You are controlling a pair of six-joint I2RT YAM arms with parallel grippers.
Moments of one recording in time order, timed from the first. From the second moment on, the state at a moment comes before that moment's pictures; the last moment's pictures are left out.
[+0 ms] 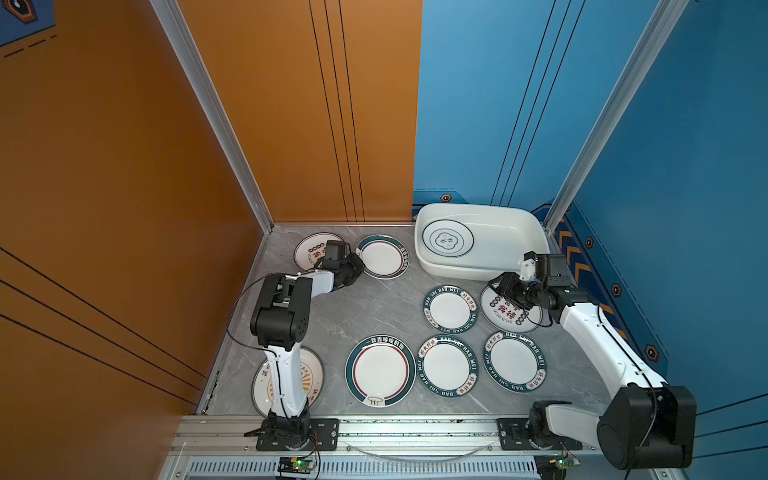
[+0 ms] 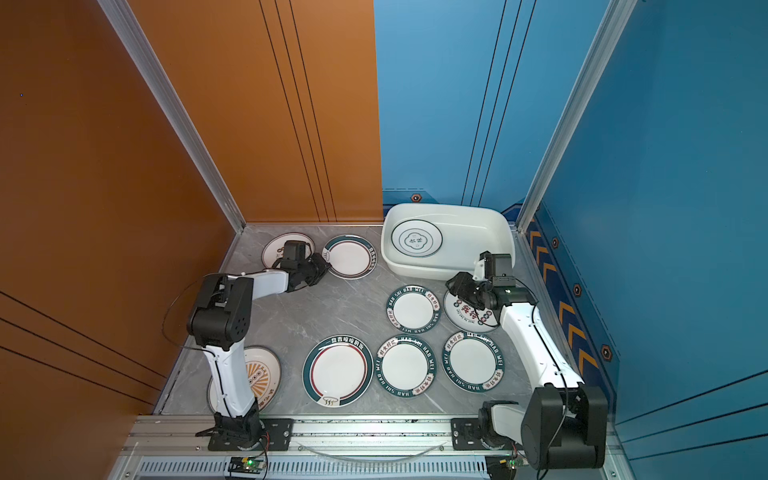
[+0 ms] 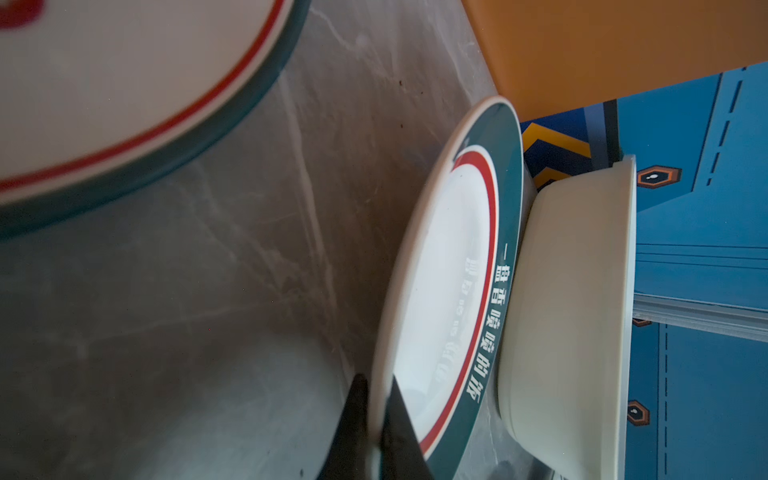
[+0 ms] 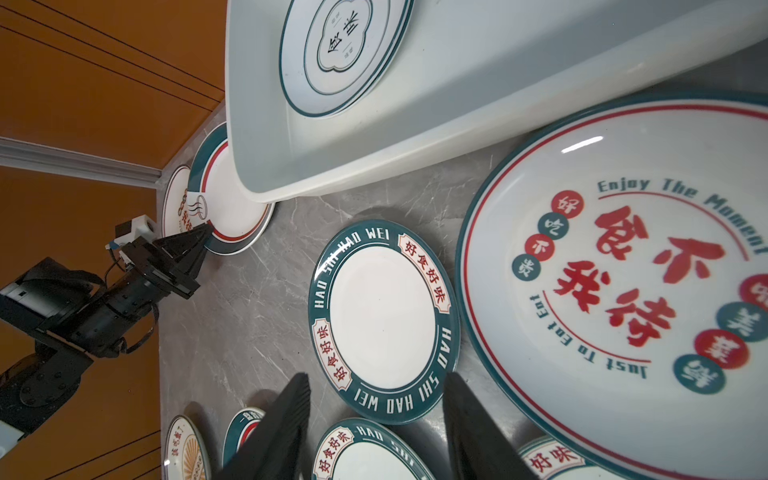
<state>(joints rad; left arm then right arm) -0.15 2.00 1.19 0.08 0.30 -0.93 0.01 1.24 0.92 -0.51 -0.43 0.55</state>
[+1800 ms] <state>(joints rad) -0.26 1.28 0.91 -0.45 0.69 -0.63 0.39 1.59 0.97 -0.06 -0.91 0.67</state>
